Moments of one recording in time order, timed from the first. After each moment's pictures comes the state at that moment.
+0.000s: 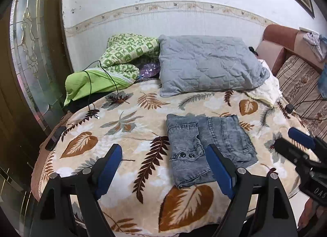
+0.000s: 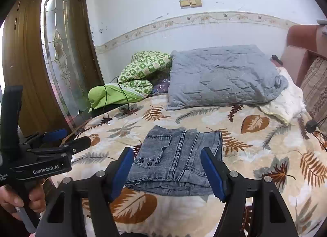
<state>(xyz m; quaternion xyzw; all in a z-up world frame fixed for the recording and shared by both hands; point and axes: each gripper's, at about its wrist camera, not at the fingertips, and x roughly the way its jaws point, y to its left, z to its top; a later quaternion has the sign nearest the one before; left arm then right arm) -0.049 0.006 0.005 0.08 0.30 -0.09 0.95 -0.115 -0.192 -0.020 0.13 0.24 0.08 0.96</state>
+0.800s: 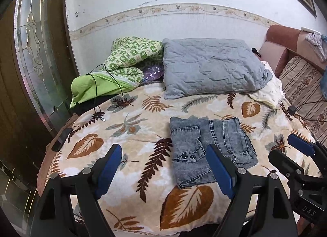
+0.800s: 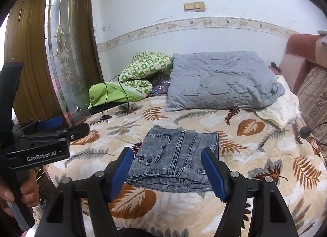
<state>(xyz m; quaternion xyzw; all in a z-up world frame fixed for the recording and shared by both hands) -0.055 0.001 0.013 0.09 0.30 -0.07 0.95 -0.123 -0.182 -0.015 0.10 0.25 0.08 0.96</state>
